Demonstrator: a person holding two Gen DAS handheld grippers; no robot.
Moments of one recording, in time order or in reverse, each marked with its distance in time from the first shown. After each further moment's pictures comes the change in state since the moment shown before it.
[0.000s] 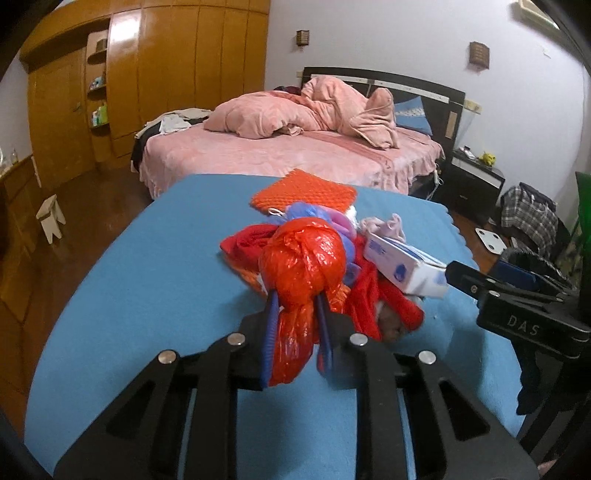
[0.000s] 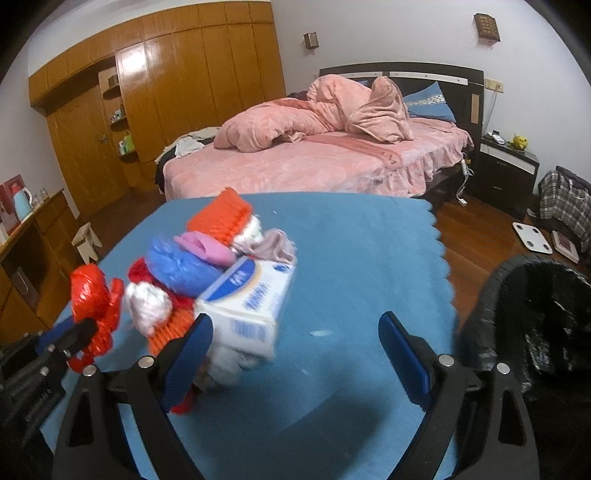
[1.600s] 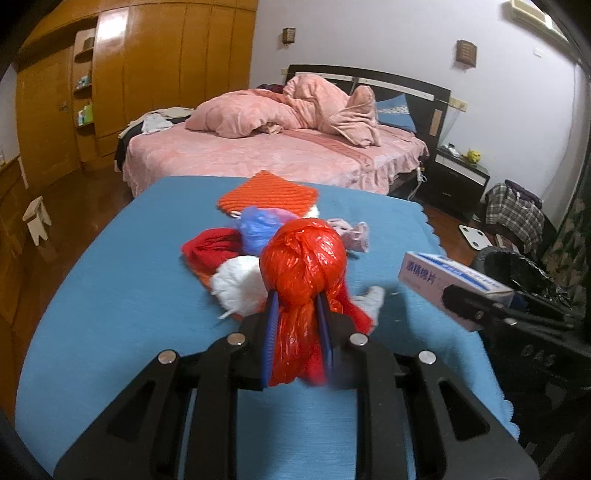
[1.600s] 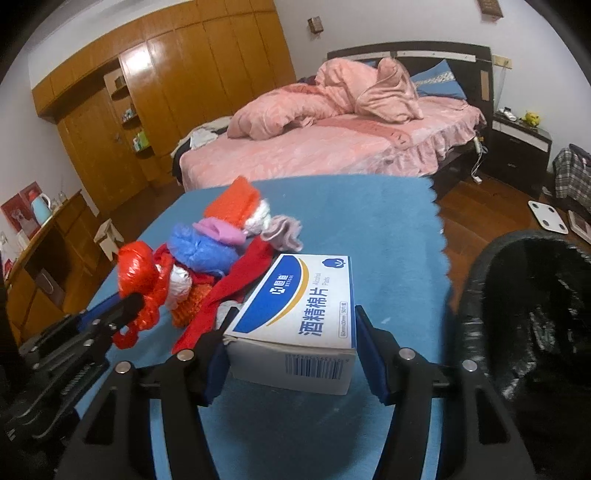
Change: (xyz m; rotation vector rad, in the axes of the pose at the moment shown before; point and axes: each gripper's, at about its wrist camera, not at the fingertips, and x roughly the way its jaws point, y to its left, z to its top) left arm -0.003 -0.035 -0.003 0.030 0.007 -0.066; right arm -0.038 -0.031 -0.008 0.048 0.068 0.093
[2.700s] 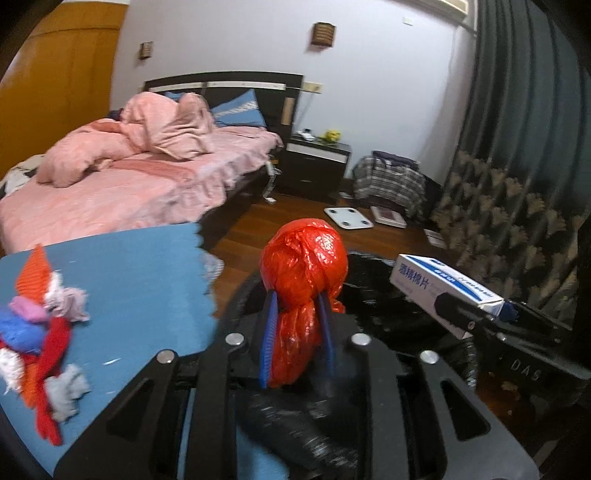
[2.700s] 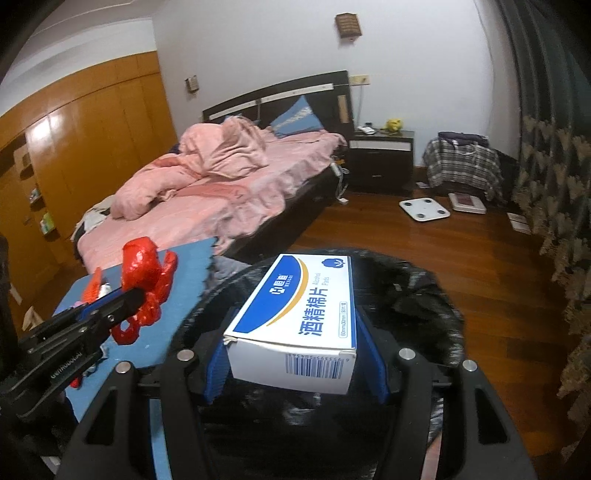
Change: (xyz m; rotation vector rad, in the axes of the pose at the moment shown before) left arm 0.024 -0.264 0.022 0.256 0.000 -0.465; right arm -0.149 -0.214 -0.024 0.251 -0.204 -0.373
